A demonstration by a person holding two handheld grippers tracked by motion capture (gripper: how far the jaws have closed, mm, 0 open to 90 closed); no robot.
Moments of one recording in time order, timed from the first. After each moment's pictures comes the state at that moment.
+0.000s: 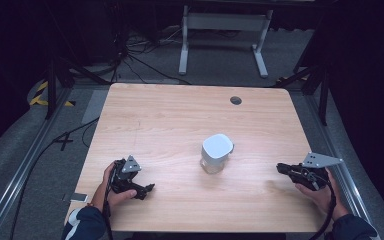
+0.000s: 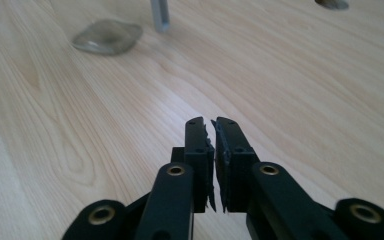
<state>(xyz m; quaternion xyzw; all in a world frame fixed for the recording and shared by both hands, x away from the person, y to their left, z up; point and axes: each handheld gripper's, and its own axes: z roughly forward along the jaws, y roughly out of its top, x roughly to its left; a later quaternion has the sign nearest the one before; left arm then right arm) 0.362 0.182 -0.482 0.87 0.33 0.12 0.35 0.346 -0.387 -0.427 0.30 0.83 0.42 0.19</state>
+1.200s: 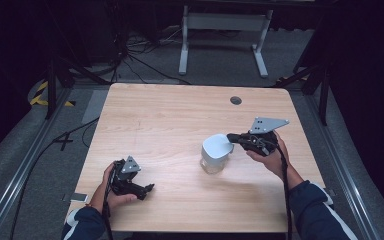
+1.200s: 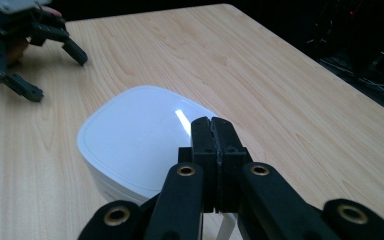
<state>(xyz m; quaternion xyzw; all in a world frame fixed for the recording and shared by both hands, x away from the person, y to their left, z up) 0.360 0.182 -0.481 0.87 0.33 0.12 0.35 0.417 -0.240 -0.364 0.19 0.85 0.46 0.18</state>
